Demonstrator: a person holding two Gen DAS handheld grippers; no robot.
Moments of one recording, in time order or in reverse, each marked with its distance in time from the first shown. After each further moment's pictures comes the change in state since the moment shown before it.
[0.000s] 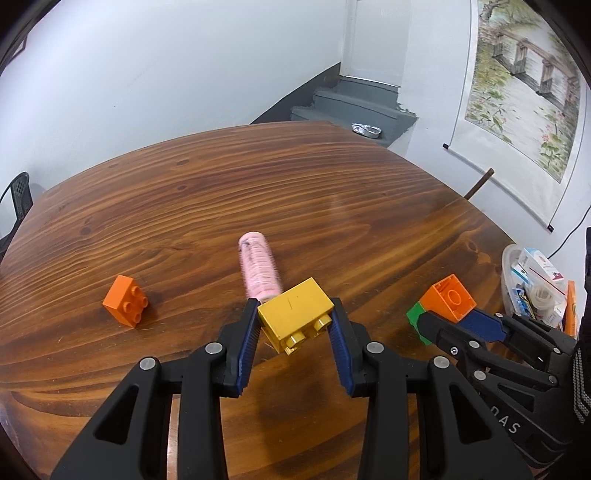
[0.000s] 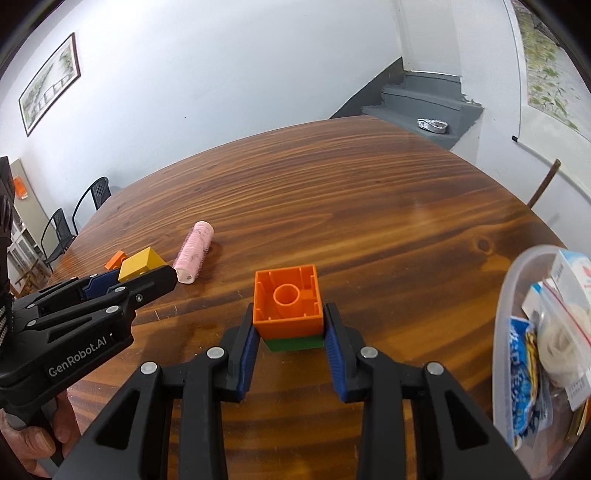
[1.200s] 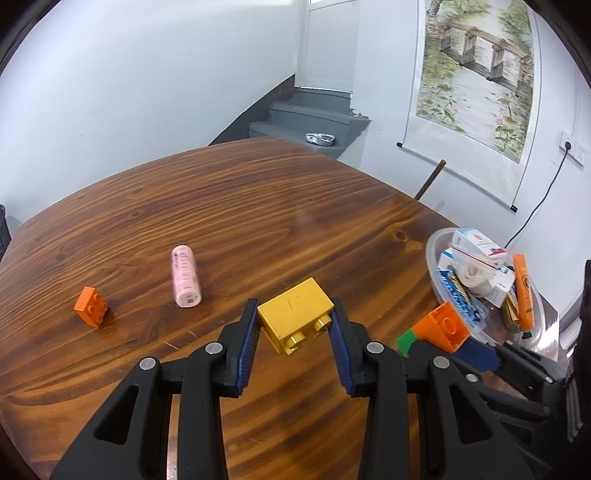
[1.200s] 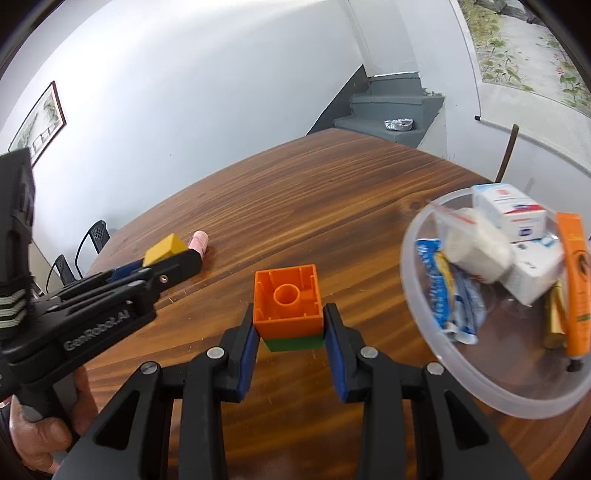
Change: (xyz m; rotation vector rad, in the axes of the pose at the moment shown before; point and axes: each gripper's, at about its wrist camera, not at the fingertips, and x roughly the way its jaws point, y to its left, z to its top) left arm -0.042 -0.062 -0.014 0.111 -0.058 -0.106; right arm -0.077 -0.031 -0.048 0.154 -0.107 0.001
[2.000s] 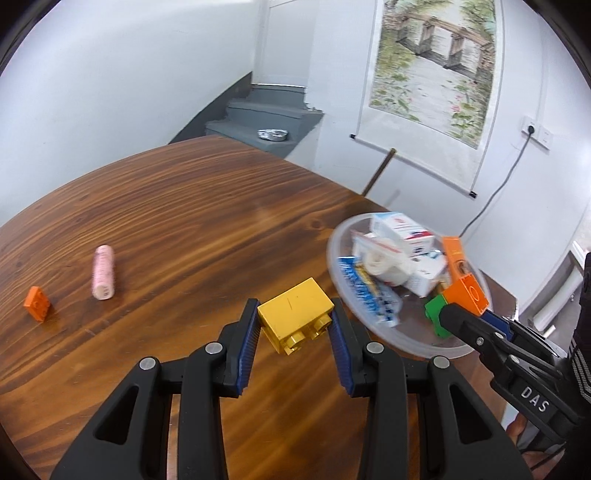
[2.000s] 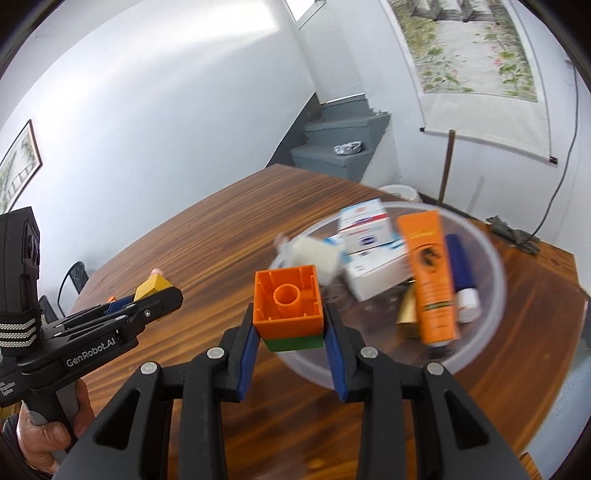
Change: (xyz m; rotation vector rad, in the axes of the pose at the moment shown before) left arm -0.006 -0.086 -0.004 0.050 0.016 -0.142; right arm -0.083 -0.085 -0.006 0.104 -0.129 -0.110
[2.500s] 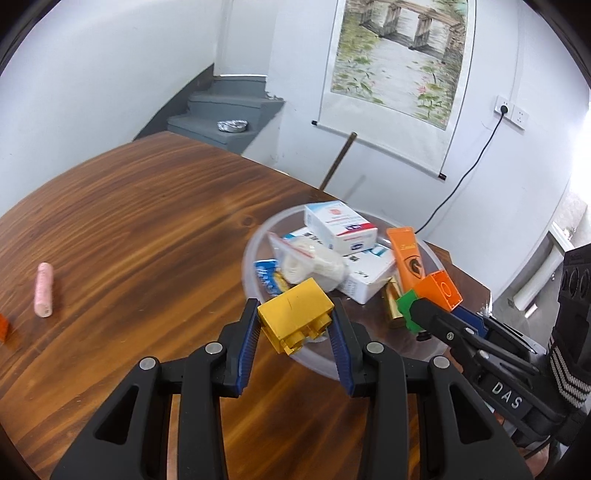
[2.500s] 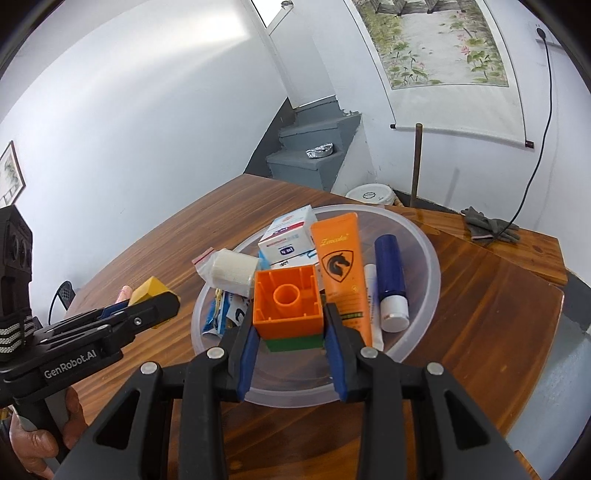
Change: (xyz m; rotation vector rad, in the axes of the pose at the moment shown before) left arm 0.029 -0.056 0.009 0.055 0.052 -0.108; right arm -0.005 -0.057 0.006 0.067 -0.013 -0.043
